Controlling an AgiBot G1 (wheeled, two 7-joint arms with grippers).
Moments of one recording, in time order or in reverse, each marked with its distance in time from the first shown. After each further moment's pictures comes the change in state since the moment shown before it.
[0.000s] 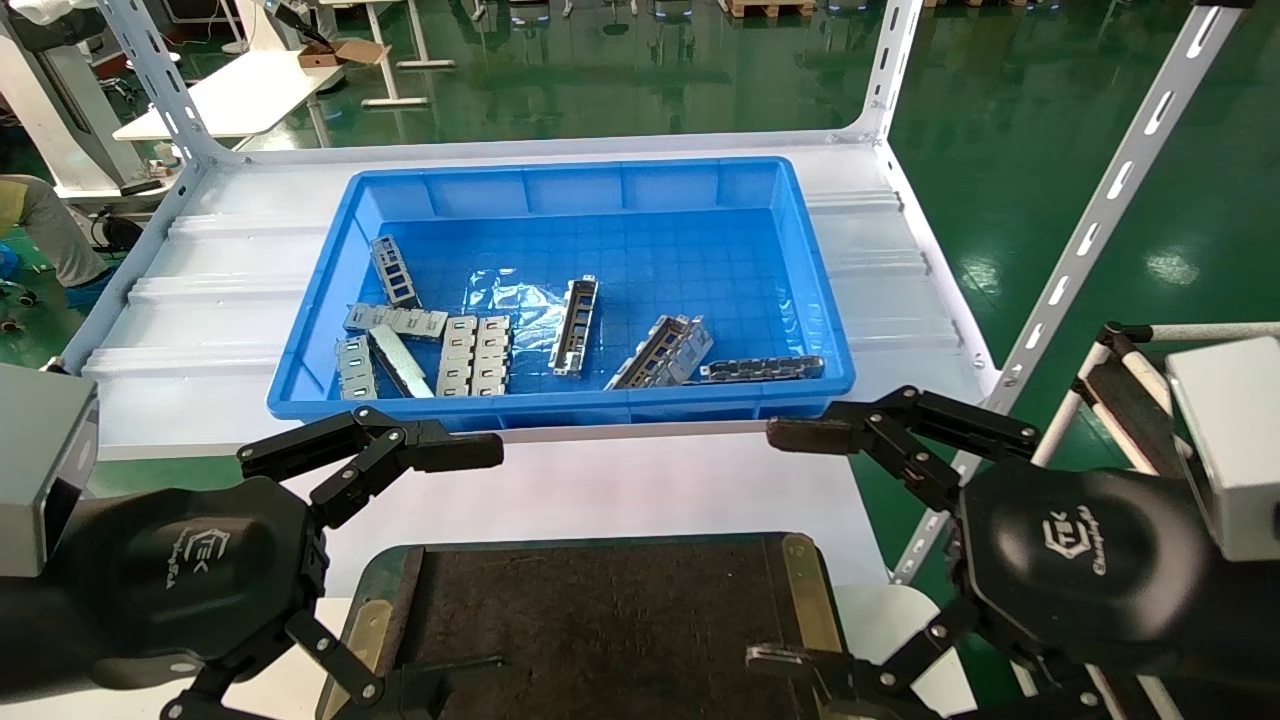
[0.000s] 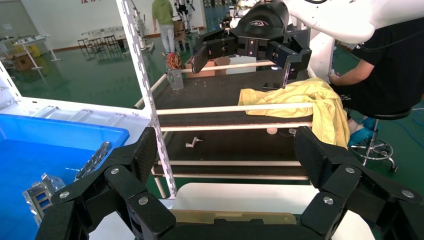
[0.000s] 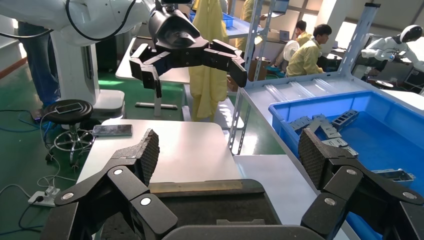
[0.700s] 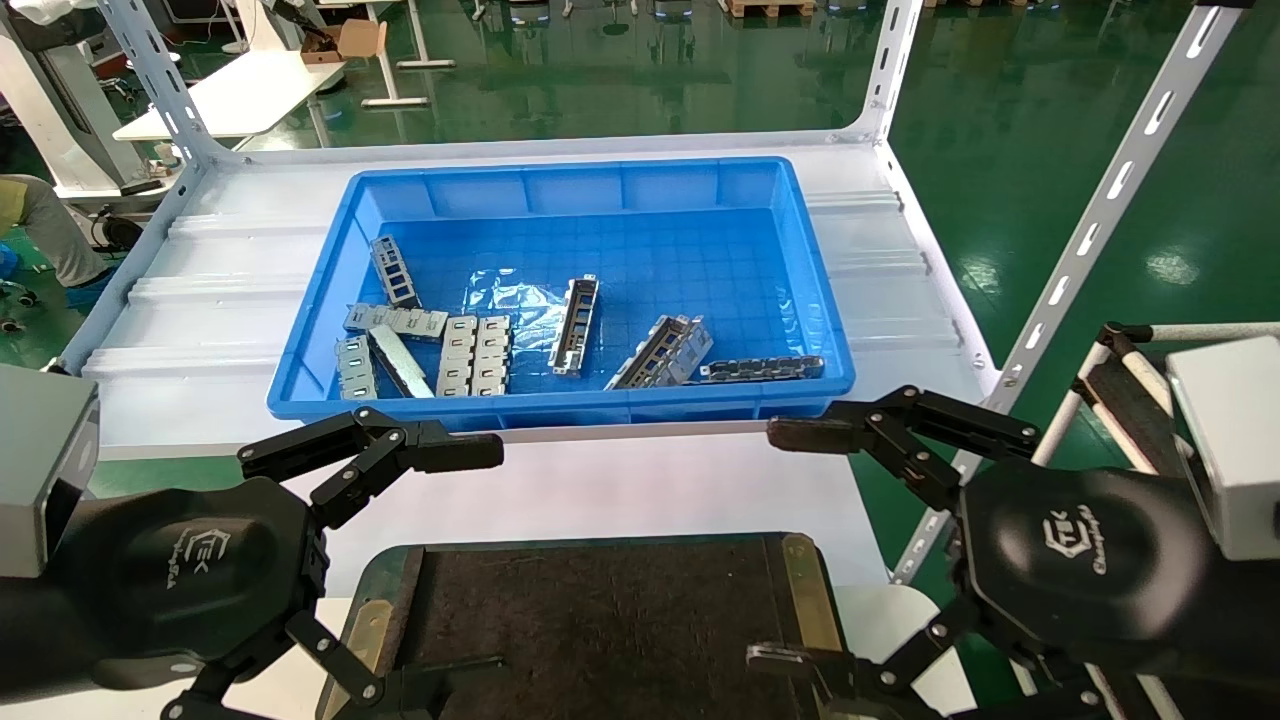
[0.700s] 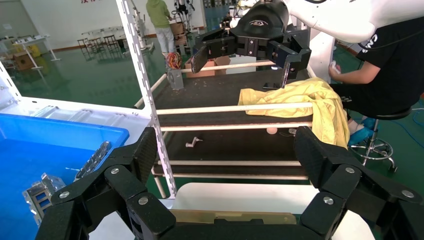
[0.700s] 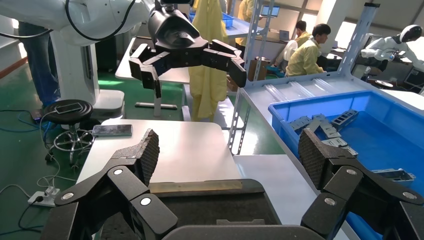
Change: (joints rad) left arm 0.000 0.000 0.000 0.000 0.000 0.000 0.000; right arm 0.002 0.003 -0.008 0.000 0.005 0.003 -0.004
